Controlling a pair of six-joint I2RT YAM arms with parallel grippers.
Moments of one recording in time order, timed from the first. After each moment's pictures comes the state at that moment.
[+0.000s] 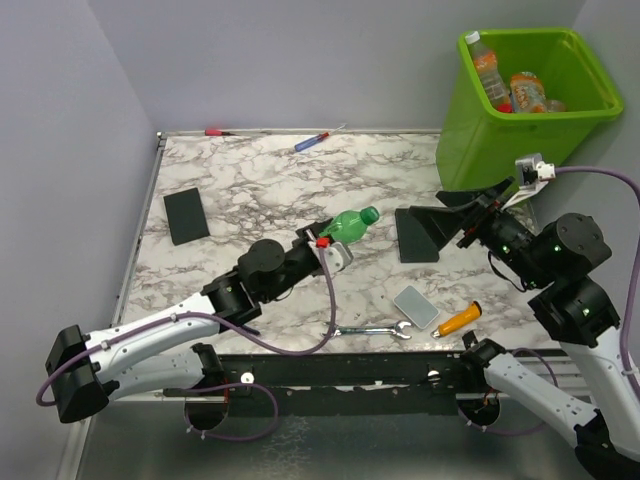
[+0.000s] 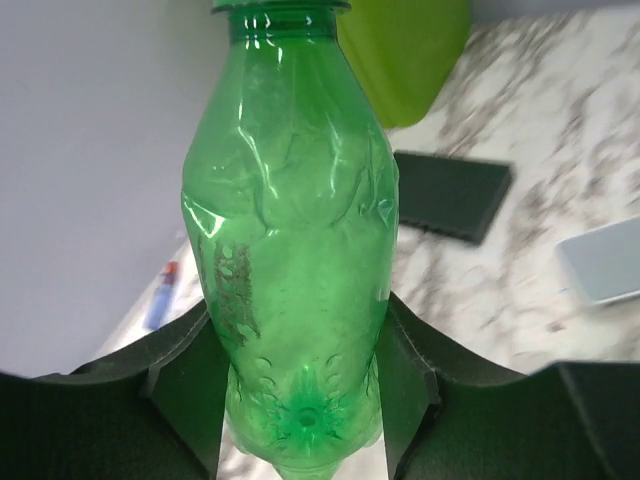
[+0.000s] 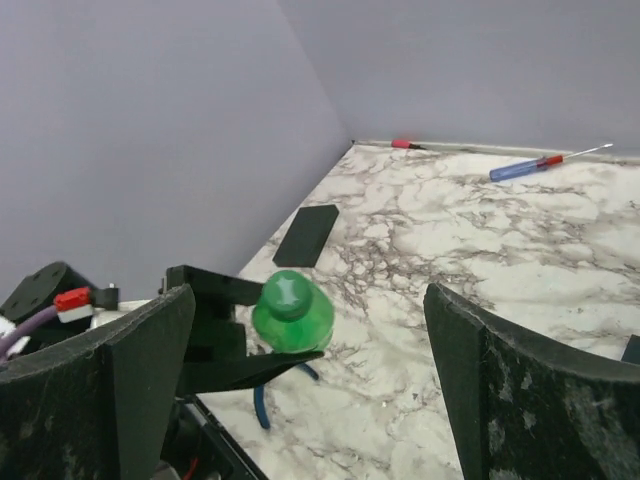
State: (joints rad) left arm -1.04 1.01 0.75 0.21 -0.14 0.57; right arm 0.54 0.72 1.18 -0.38 -0.18 0.45
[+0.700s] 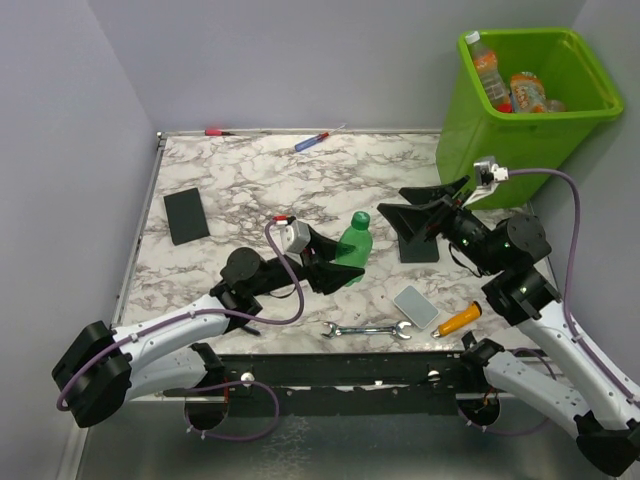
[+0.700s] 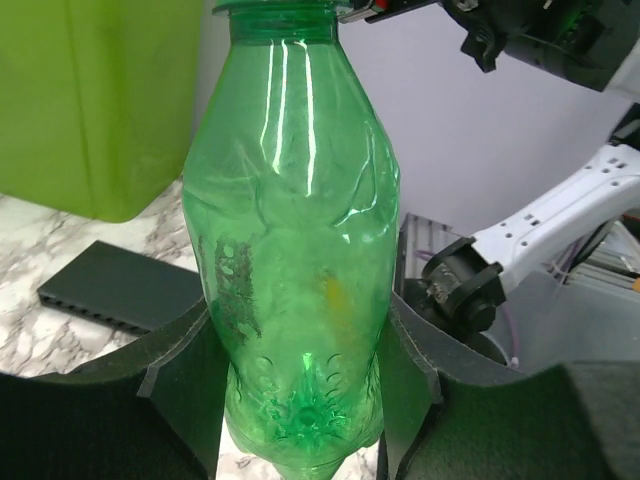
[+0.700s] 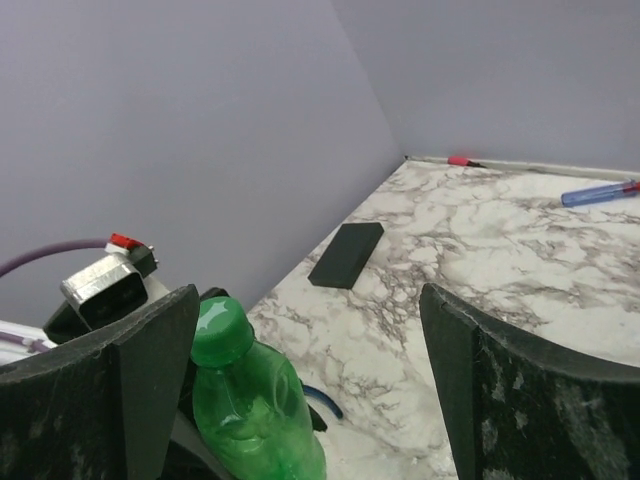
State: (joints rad) left arm -0.87 1.05 0.52 0.79 0.43 -0.33; right arm 0.56 0.77 0.85 0.15 -0.25 0.53
